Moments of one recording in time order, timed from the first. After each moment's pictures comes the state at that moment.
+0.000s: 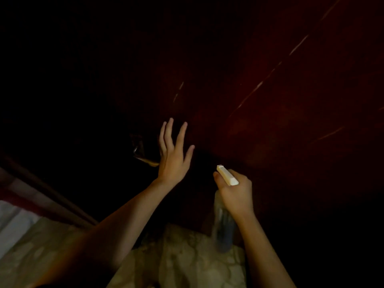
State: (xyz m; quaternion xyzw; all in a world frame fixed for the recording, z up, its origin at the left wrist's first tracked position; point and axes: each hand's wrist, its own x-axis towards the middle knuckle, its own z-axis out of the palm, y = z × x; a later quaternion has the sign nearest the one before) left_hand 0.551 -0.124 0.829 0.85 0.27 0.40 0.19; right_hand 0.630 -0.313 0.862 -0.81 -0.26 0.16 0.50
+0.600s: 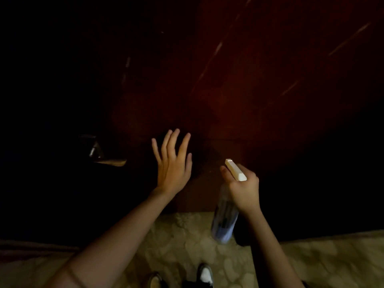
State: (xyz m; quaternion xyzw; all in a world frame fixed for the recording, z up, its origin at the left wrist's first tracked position) left_hand 0.578 -0.185 0.775 0.91 0.16 0.37 0.12; right_hand 0.621 -0.382 0.834 -0.84 -0.09 0.06 0.53
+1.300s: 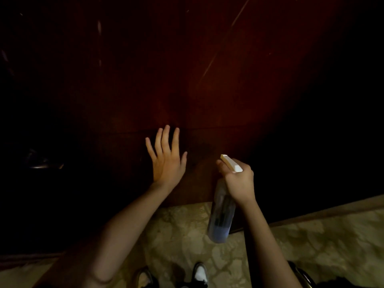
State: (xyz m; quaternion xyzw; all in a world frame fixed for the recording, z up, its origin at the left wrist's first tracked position) left_hand 0.655 -0.302 0.759 0.94 0.19 0.27 0.06; right_hand 0.694 -0.505 0.818 -0.83 -0.02 0.08 0.55
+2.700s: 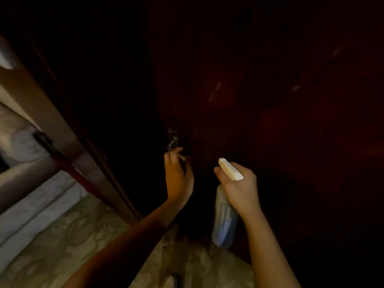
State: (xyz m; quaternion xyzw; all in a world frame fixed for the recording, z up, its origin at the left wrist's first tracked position) left_hand 0.478 -0.161 0.816 0.67 0.49 0.47 0.29; right_hand 0.597 -0.284 0.895 -0.74 -0.36 0.25 0.50
